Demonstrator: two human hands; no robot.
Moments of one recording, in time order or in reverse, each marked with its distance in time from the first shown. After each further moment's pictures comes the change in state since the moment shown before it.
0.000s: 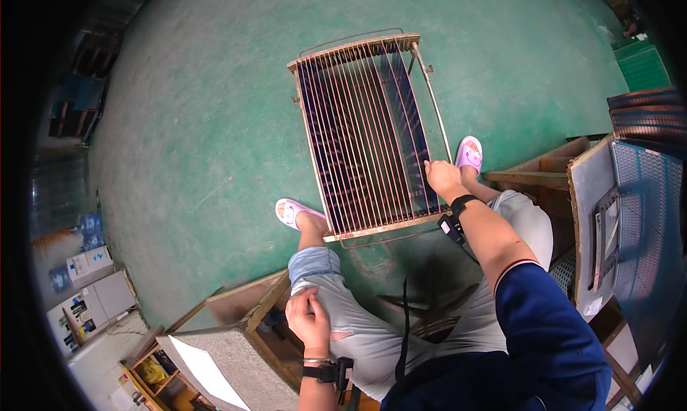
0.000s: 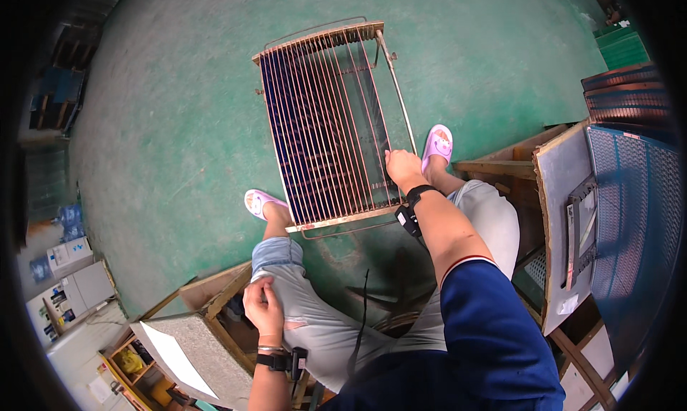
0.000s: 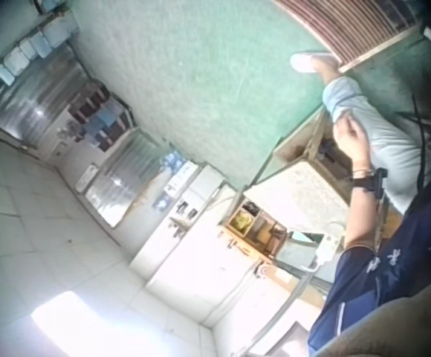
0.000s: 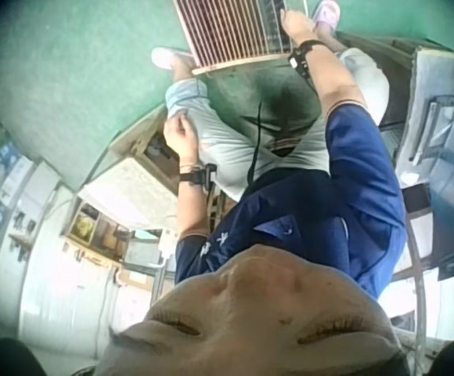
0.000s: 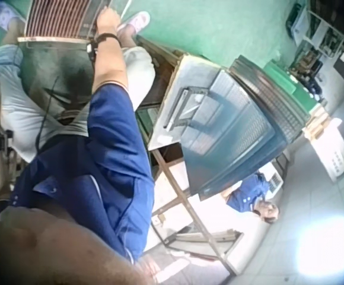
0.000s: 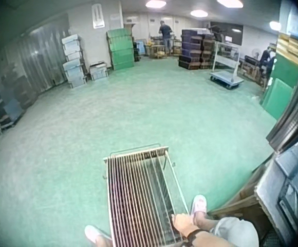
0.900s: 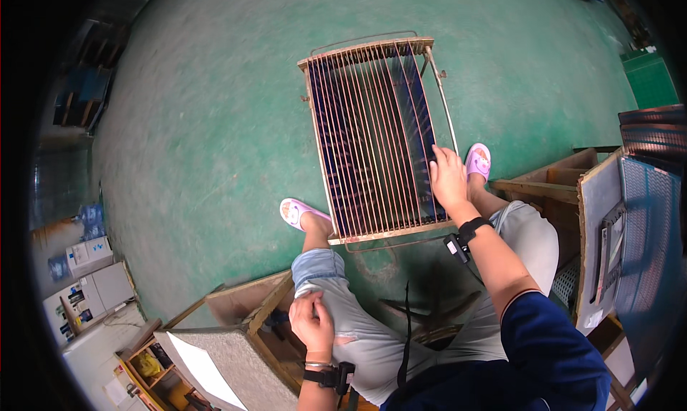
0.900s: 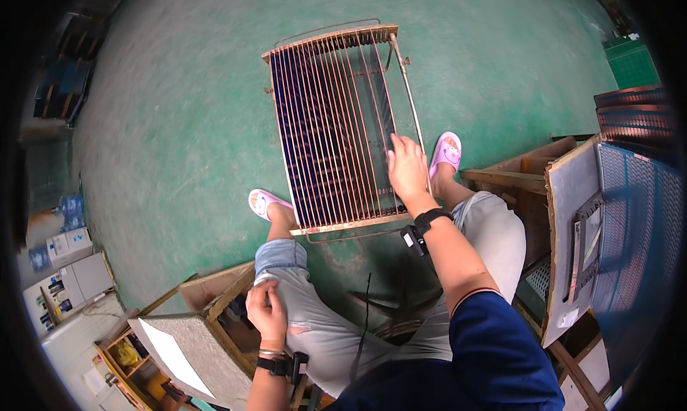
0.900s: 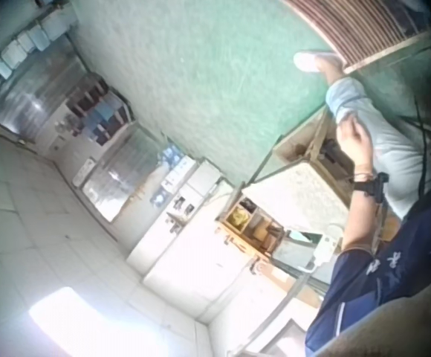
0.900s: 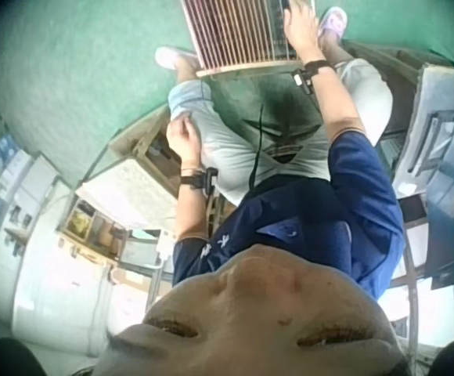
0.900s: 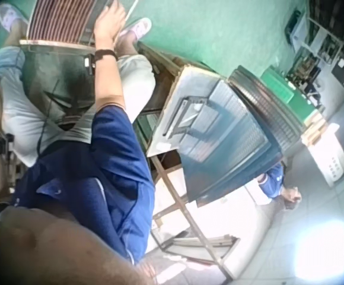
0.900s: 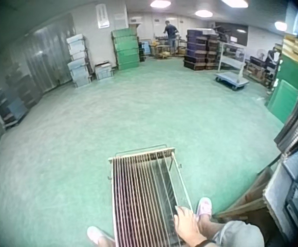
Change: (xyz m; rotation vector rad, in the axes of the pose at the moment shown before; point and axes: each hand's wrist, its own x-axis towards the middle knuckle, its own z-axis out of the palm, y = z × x) left_hand 0.004 -0.001 0.000 0.020 -0.001 0.031; right_hand -0.016 -0.029 -0.018 0.226 0.181 -0.023
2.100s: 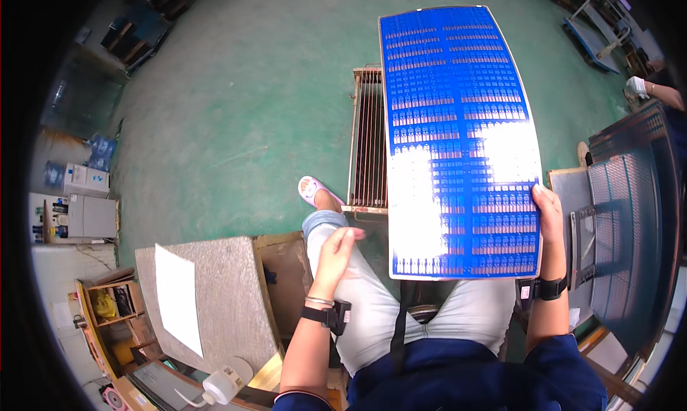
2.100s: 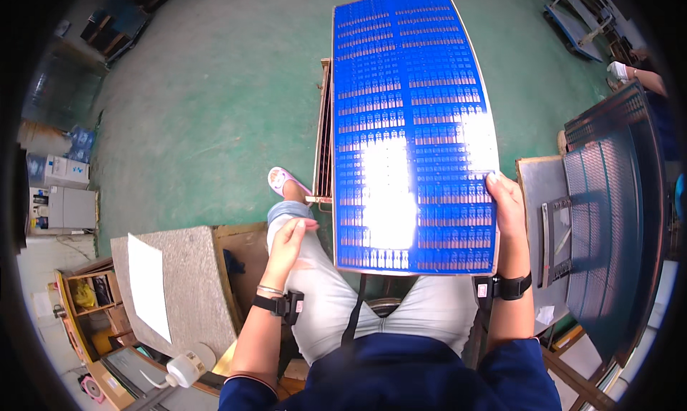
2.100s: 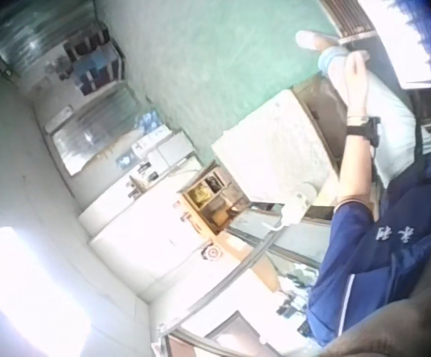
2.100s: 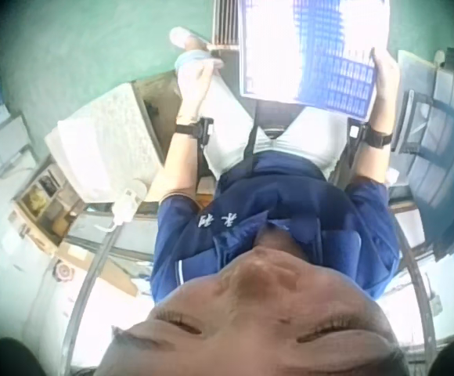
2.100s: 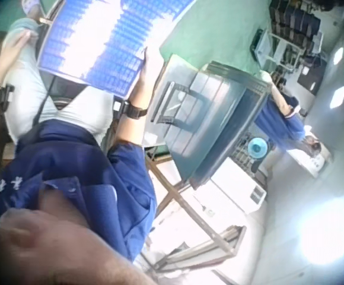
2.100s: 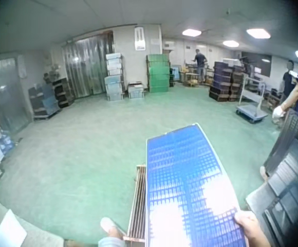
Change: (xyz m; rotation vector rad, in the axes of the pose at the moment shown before) left_hand -0.022 0.033 -0.021 -0.558 -0.183 0.007; right_hand -0.154 -0.003 -0.278 1.062 -0.270 -0.199
